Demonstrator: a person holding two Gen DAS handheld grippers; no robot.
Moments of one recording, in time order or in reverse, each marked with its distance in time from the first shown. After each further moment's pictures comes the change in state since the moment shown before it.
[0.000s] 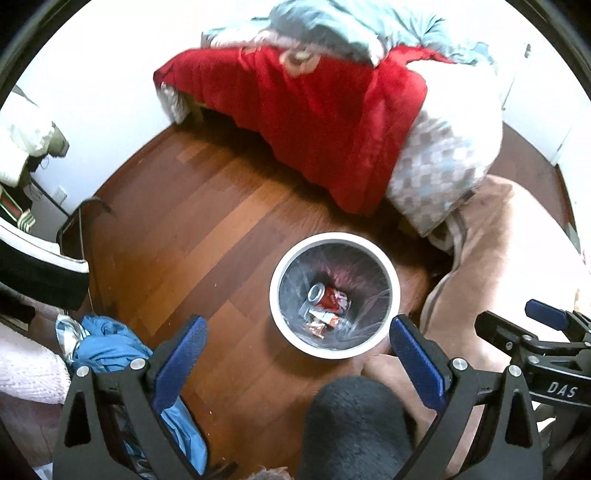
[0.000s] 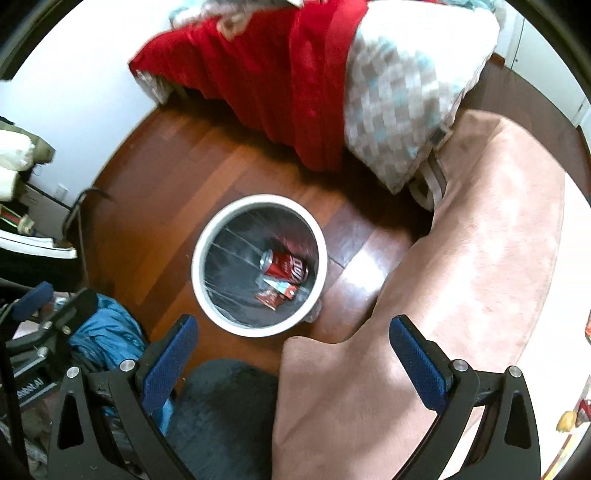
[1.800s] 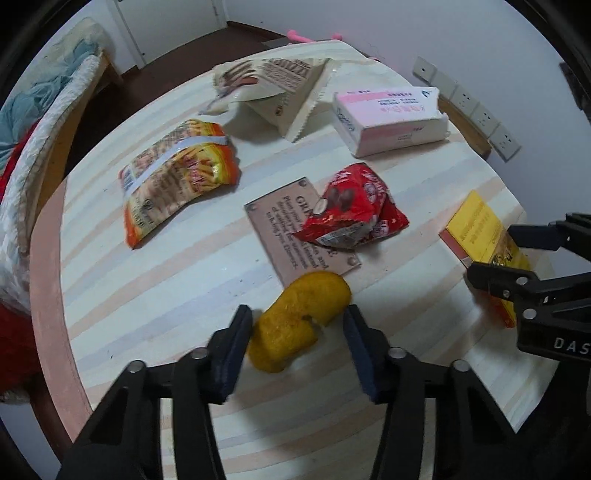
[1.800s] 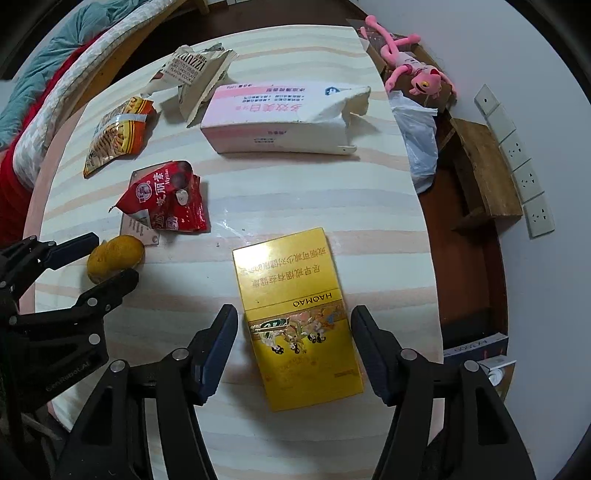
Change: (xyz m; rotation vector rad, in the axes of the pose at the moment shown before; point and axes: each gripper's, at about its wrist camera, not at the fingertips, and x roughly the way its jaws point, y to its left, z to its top) left arm -0.003 -0.537 -0.199 1.139 0.092 -0.452; right arm -0.135 -0.460 -0.317 0.747 0.014 -0.328
